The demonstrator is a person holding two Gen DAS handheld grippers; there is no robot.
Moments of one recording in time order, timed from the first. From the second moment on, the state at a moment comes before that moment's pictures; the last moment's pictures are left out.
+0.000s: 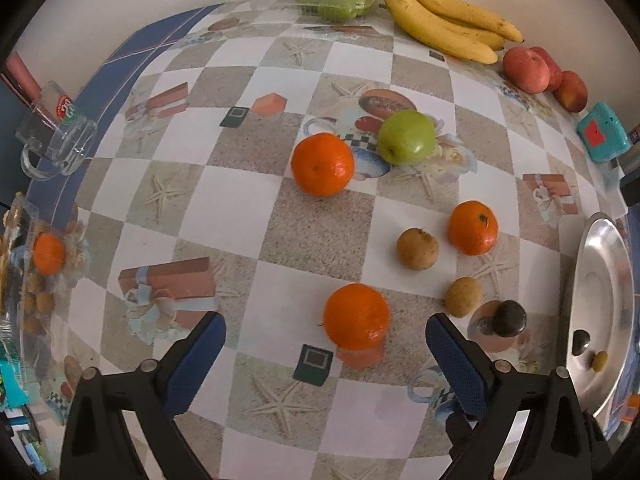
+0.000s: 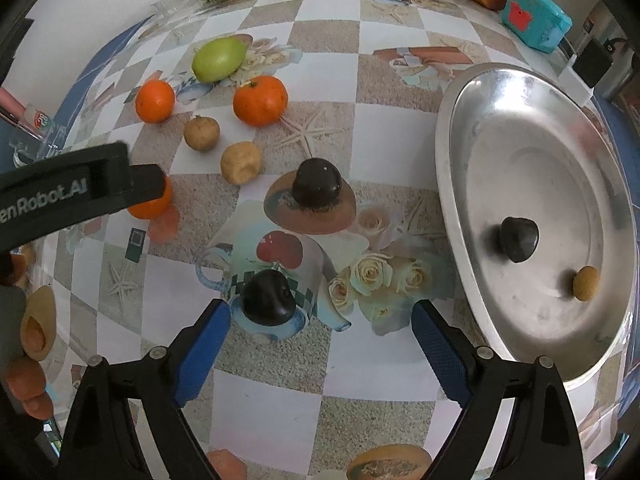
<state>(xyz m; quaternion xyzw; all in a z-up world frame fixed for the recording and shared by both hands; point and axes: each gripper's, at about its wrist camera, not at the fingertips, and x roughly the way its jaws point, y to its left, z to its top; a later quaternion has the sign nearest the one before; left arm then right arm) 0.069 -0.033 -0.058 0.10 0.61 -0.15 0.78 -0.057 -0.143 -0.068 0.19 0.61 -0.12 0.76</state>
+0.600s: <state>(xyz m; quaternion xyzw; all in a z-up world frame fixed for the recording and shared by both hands) 0.071 -0.044 -0.069 0.08 0.61 -0.16 0.77 -0.045 -0.124 -0.067 0.18 0.60 -0.08 0.77</state>
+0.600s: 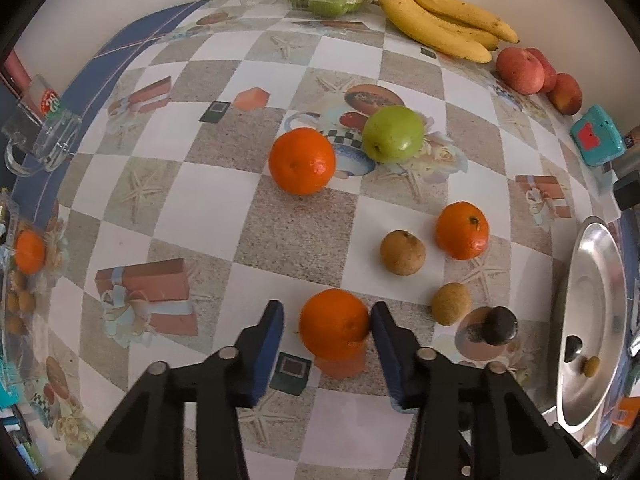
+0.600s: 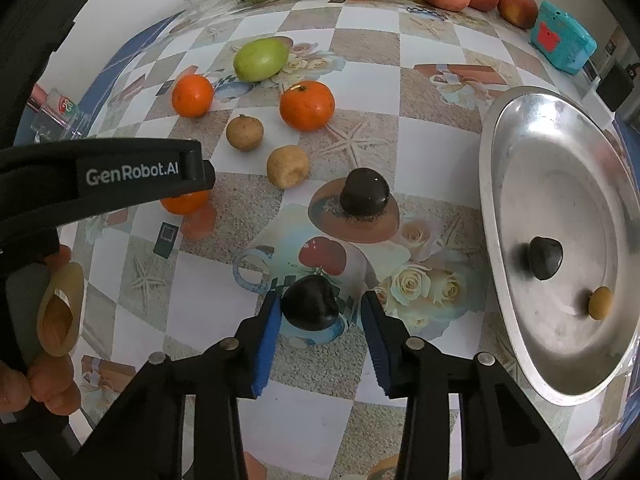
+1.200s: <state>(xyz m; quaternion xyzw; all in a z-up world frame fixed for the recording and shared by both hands) 0.066 -0.030 -0.036 0.06 0.58 -0.17 0.79 -0.049 -0.133 -0.044 0.22 0.57 -0.06 0.79</state>
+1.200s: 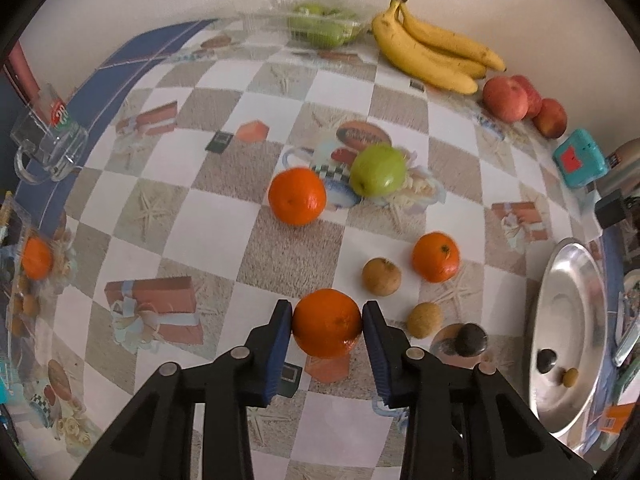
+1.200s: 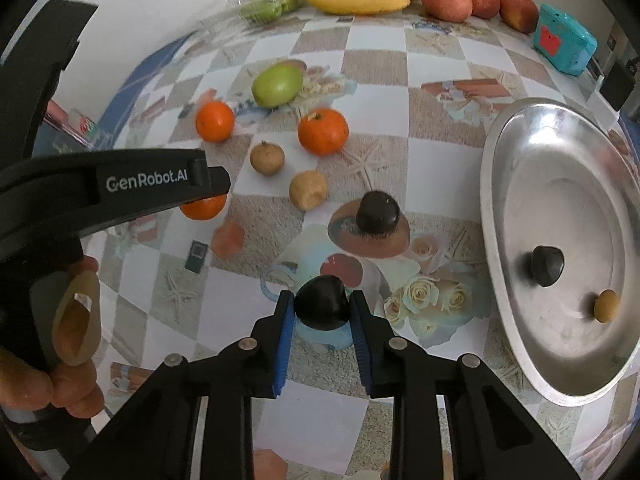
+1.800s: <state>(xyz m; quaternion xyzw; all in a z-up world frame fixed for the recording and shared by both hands) 0.053 -0.040 -0.002 0.03 0.55 -0.20 0.81 -0.081 -0.208 -0.018 0.30 0.52 -0.14 0.79</state>
